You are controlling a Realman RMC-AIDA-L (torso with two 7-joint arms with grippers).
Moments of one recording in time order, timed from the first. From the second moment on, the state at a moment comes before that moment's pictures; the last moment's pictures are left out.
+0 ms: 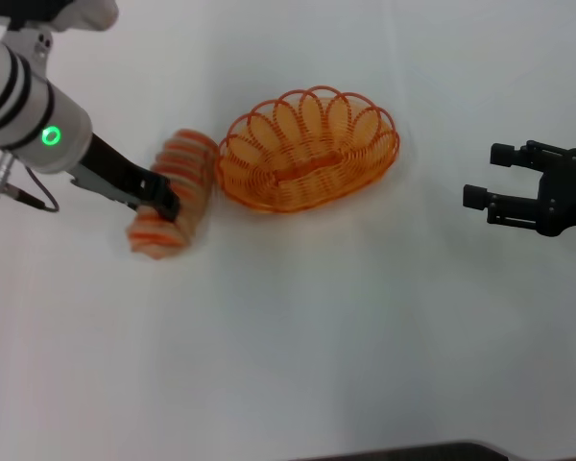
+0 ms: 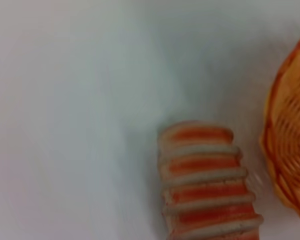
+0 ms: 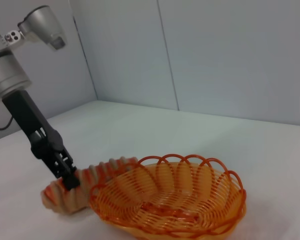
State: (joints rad) left arm -0.75 -2.16 1.25 1.04 2.72 1.45 -2.81; right arm 0.30 2.08 -0.48 -0.70 -2.05 -1.59 1.24
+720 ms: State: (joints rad) left arm -0.75 -2.15 1.09 1.19 2.78 1.44 -2.45; right arm 0.32 2.08 -0.48 -0.70 -2.05 -1.59 1.24
